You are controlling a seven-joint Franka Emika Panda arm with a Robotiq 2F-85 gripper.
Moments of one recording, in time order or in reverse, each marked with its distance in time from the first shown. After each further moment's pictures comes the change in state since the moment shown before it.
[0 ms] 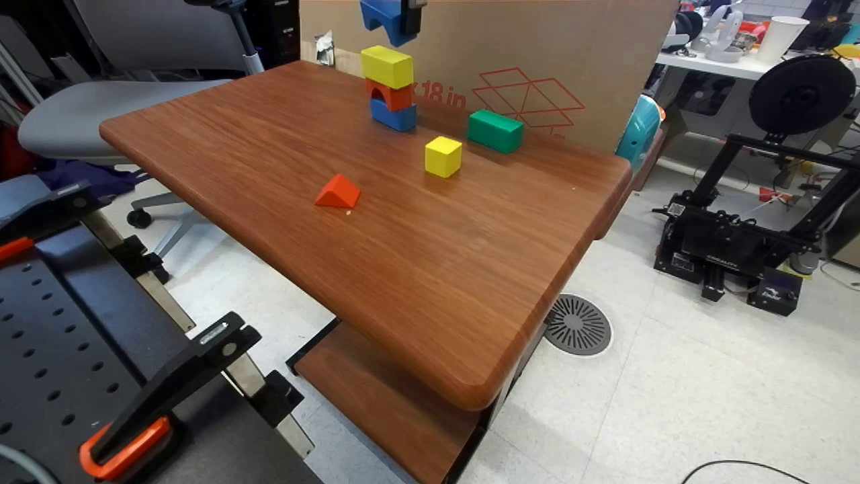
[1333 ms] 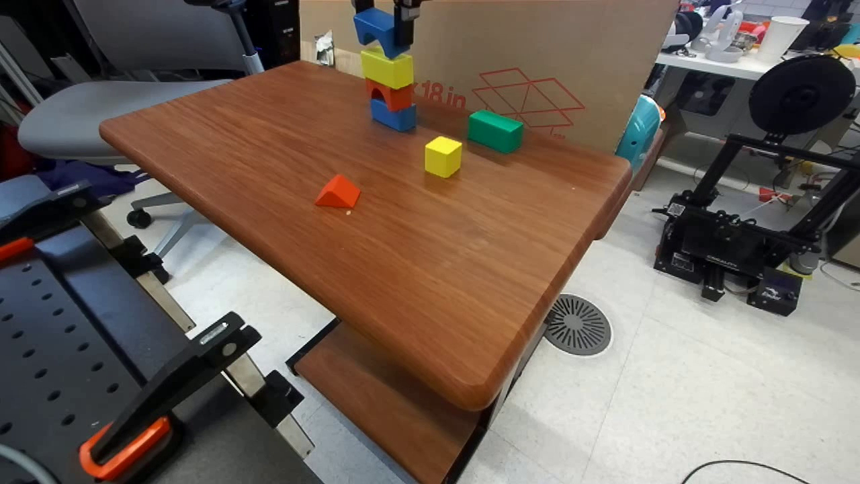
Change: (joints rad) arm 0.034 0.029 -0.004 0.013 -0.073 -0.001 0.030
